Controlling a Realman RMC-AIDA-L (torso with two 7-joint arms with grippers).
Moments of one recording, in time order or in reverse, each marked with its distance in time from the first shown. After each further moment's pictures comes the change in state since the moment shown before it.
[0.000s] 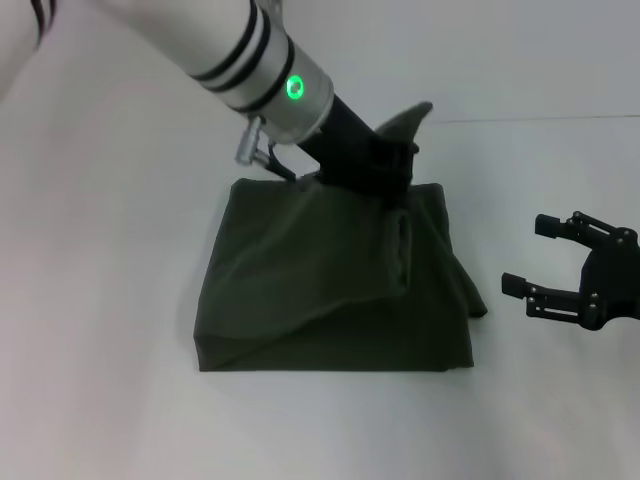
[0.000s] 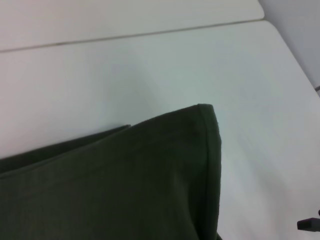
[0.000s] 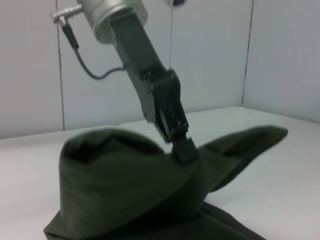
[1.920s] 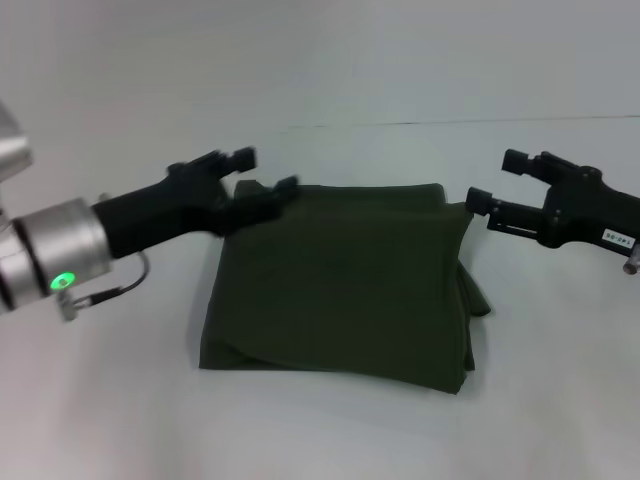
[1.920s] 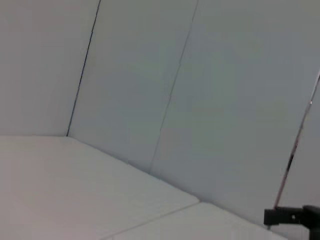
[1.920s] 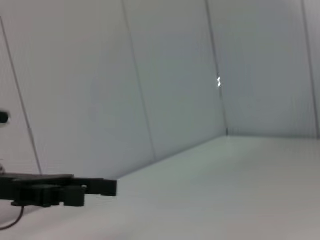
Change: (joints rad) left arm 0.715 0.026 -0.005 -0.066 -1.012 -0.015 1.475; right arm 0.137 0.000 0.061 0.101 0.050 0.072 0.202
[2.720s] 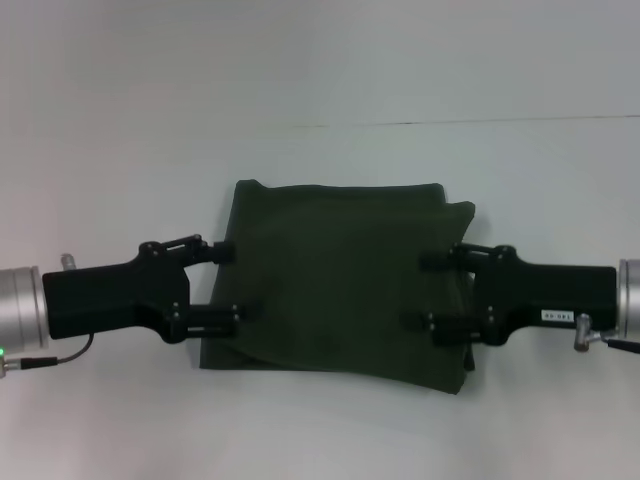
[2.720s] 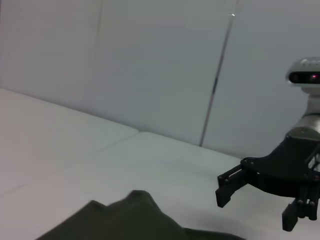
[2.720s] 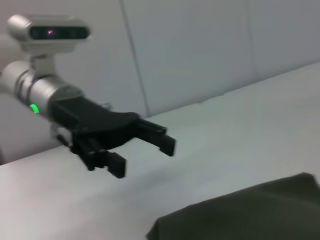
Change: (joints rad) left arm 0.028 0.056 -0.147 0.029 0.343 0.262 0.093; right arm 0.007 0.007 -0.298 -0.060 -0.079 -0.058 0.084
